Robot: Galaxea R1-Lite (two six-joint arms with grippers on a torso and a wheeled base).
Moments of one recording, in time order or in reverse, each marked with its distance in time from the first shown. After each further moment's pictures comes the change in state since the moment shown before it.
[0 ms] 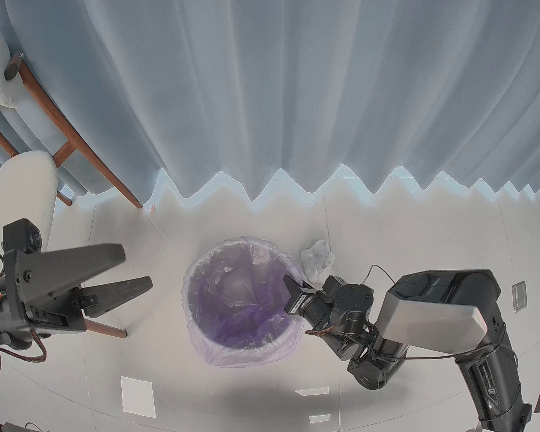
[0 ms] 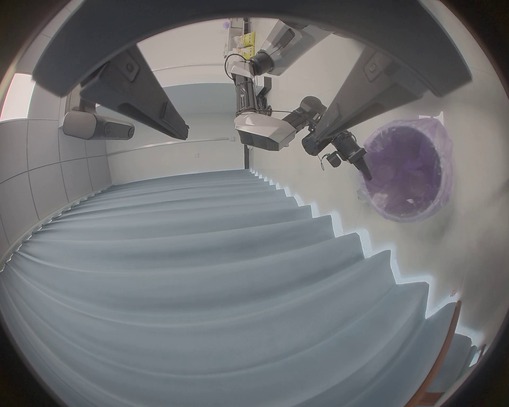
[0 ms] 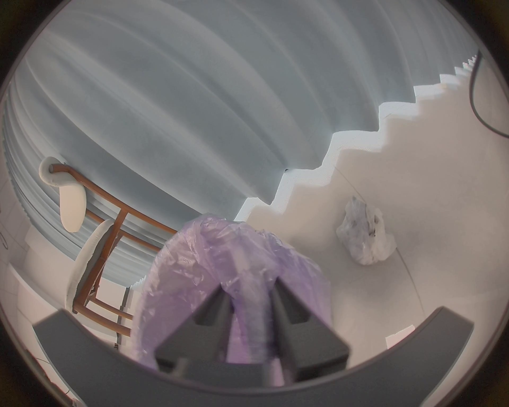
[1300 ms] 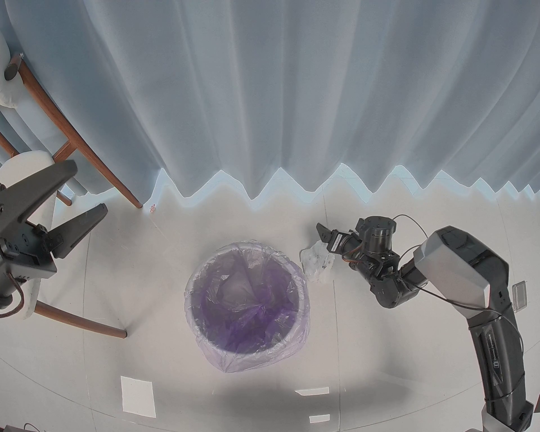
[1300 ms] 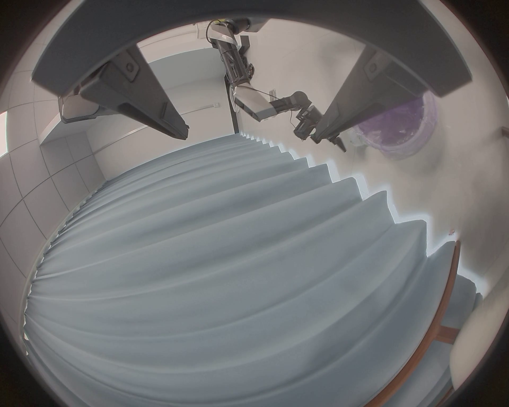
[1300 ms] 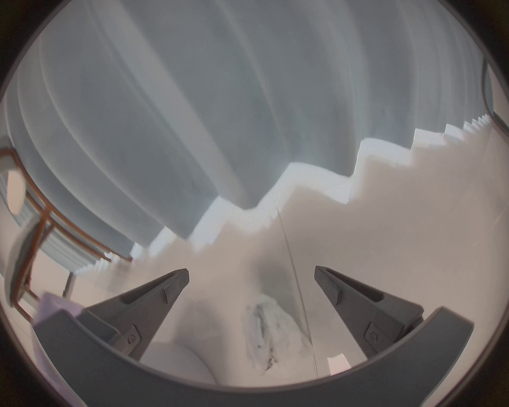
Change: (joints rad) left arm 0.209 0.009 -0.016 -0.209 0.001 -0.002; right arm -0.321 0.062 -0.557 0.596 0.102 -0.200
